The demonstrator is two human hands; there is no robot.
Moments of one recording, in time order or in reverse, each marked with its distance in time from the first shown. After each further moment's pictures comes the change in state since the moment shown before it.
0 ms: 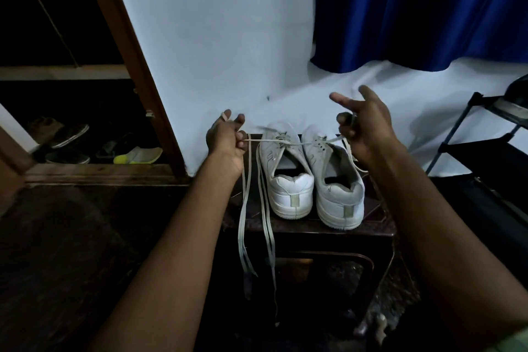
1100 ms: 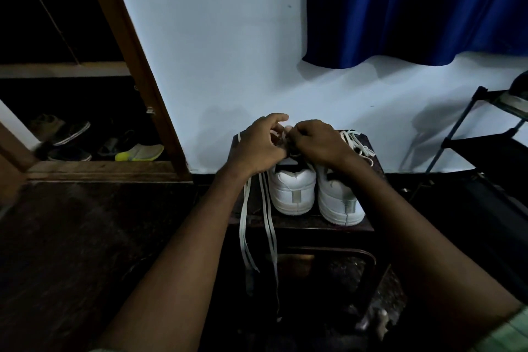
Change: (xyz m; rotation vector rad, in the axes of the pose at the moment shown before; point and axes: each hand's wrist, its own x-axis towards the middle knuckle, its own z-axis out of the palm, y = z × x) left_hand -0.015 -0.028 -0.002 1.237 -0.492 0.544; right_hand -0.010 0.049 0.034 -1.300 -0.374 -0.277
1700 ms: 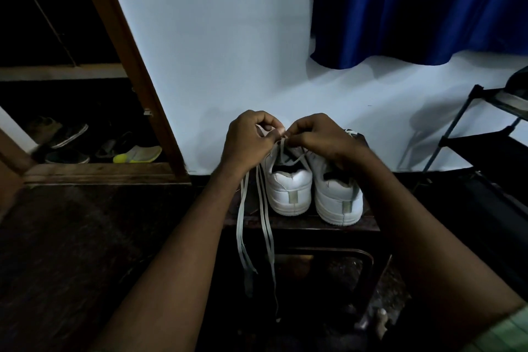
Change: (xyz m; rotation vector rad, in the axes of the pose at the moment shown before) left_hand 0.005 0.005 -0.003 0.009 0.283 0.069; right_hand 0.004 0.015 -0.013 0.360 -0.105 -0.076
